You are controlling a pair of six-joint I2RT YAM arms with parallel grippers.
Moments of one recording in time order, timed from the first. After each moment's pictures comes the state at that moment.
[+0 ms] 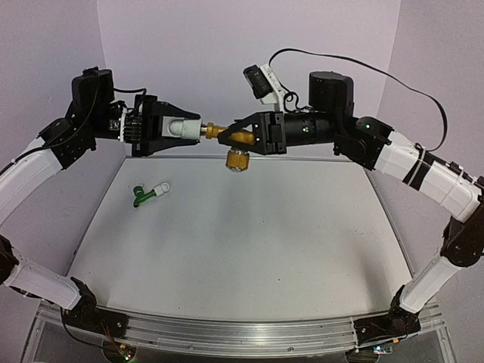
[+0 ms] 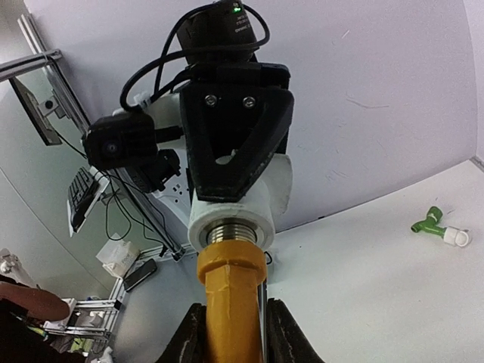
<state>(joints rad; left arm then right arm) -0.67 1.29 1.46 -0.25 1.06 1.19 0.91 1.61 1.70 -0.18 -0.77 0.35</state>
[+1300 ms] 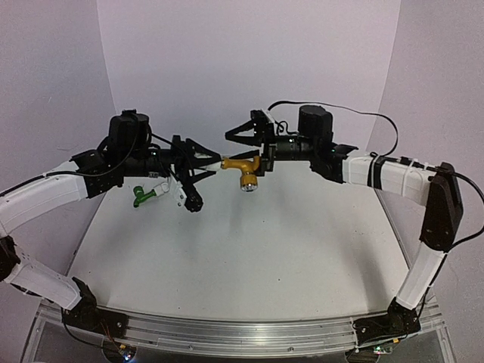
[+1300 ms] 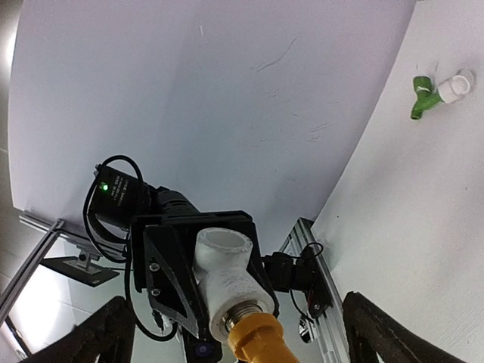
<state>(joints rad) -0.75 1.29 1.17 -0.14 0.50 1.95 0.70 1.79 1.49 0.26 -0.87 1.14</state>
